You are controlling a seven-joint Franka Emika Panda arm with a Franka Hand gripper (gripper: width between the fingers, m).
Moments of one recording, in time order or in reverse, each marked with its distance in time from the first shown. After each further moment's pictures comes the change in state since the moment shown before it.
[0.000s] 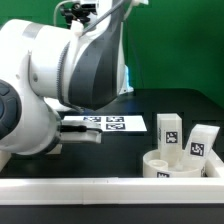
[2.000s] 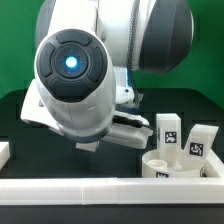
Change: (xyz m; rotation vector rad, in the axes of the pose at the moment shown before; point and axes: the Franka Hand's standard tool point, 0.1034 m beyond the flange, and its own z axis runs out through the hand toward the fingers) arm -0.002 -0.085 -0.055 -0.043 0.122 0.210
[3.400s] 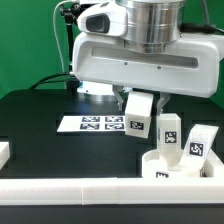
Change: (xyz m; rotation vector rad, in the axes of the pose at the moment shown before) arm -0.031 -0.077 -0.109 0.139 0.740 0.014
